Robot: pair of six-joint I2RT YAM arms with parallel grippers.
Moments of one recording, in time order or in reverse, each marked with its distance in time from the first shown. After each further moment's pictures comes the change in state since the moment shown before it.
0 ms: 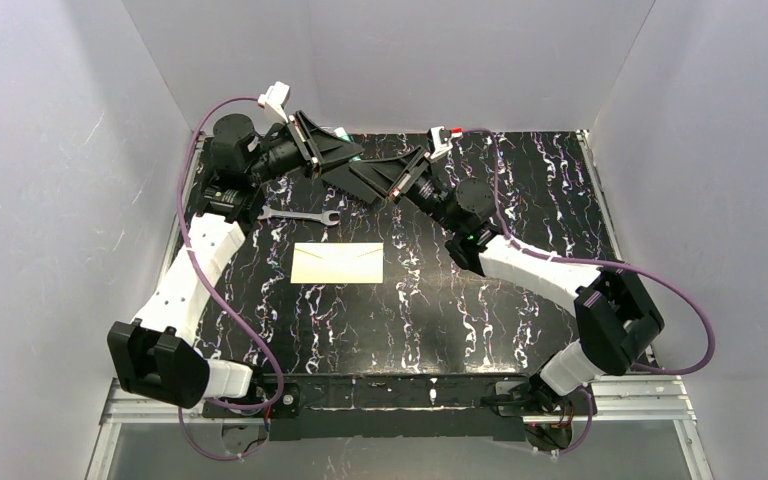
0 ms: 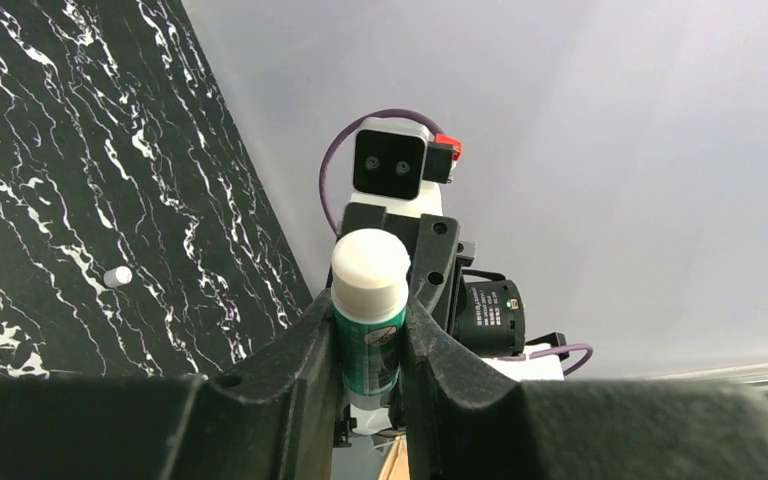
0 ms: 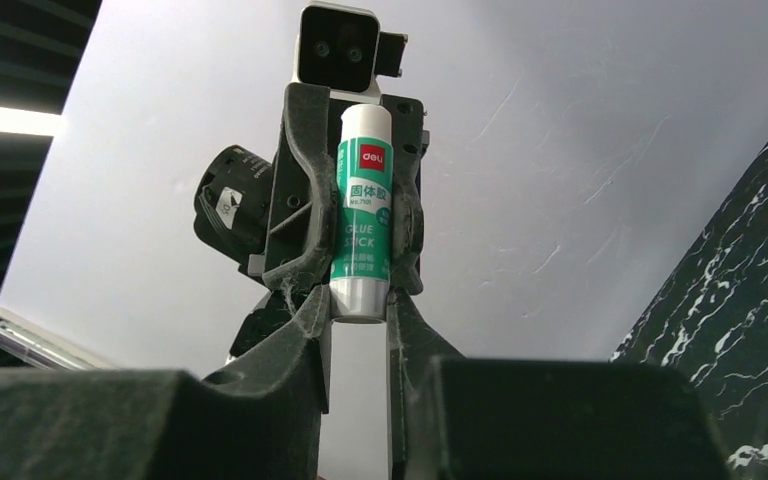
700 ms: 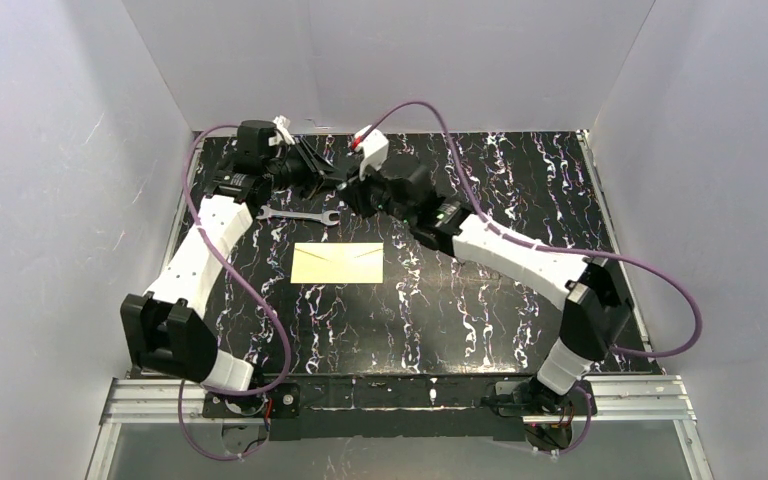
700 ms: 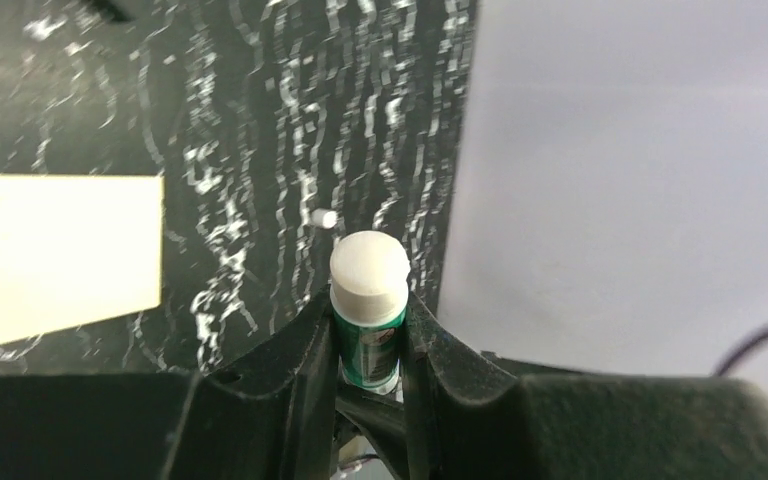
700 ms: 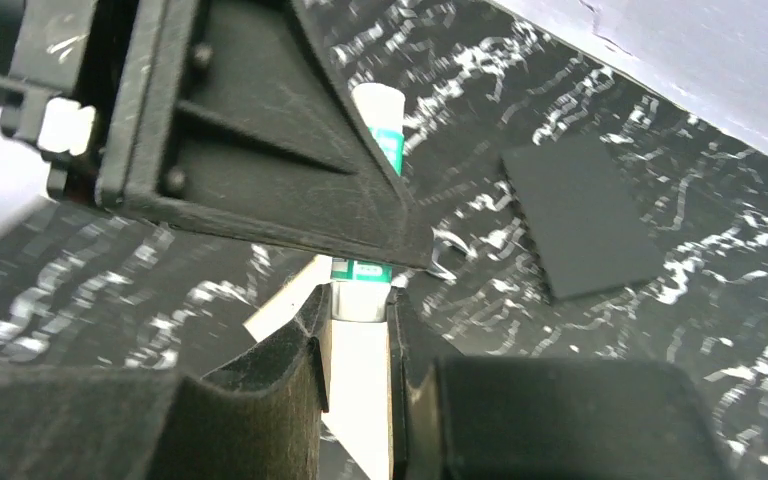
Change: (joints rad) left arm 0.011 0.097 0.079 -0.494 -0.286 0.182; right arm 0.118 0.111 0.404 -0.904 0.220 -1.135
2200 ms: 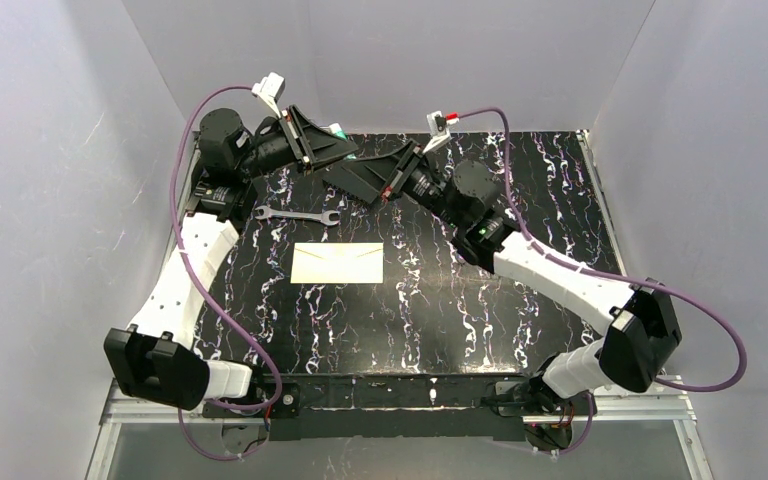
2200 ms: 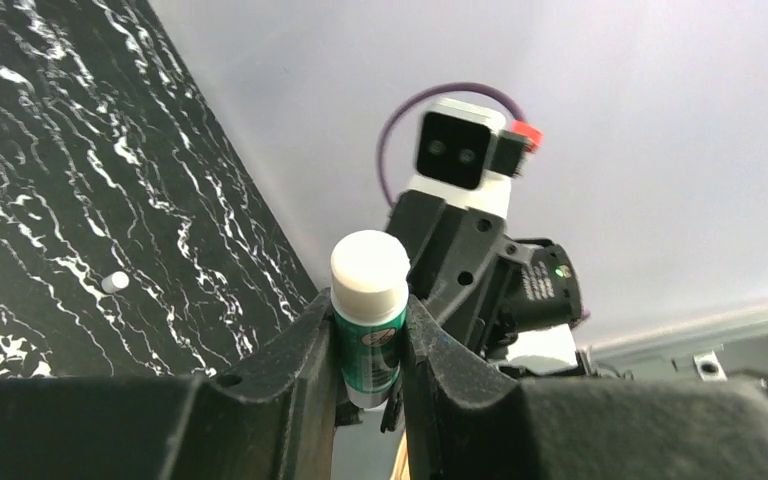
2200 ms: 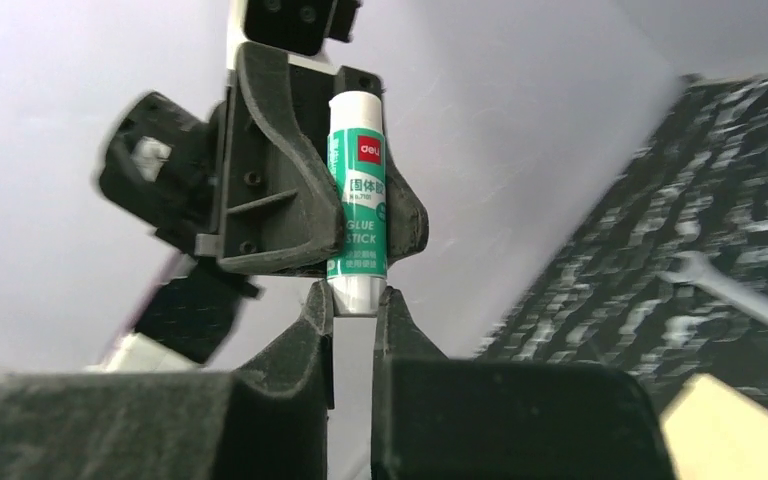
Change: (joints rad) left arm 0.017 -0.107 -0.034 0.504 0.404 -0.137; right arm -0.056 -0.217 -0.286 0.563 -0.171 0.838
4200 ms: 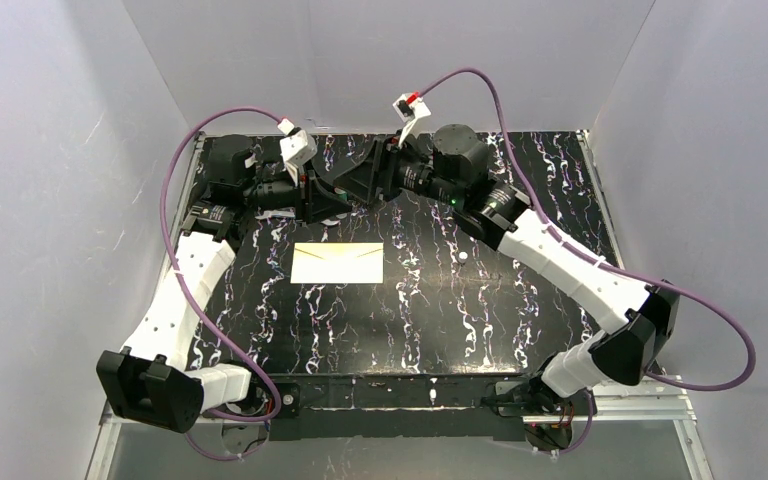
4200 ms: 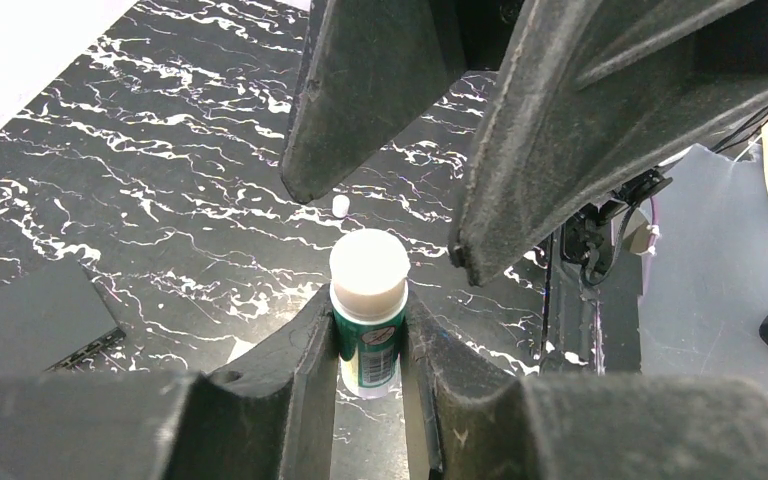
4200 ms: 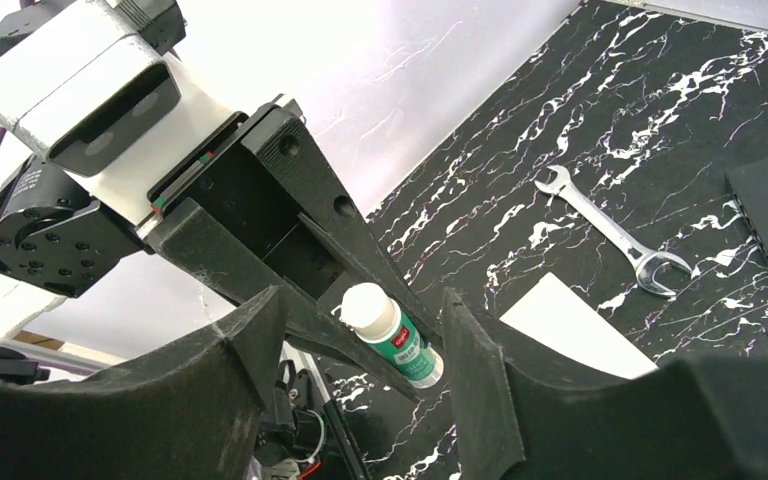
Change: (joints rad) left arm -0.004 -0.107 -0.116 -0.374 0.174 1.215; right arm 0.016 0.041 0.363 -0.672 -0.100 -0.464
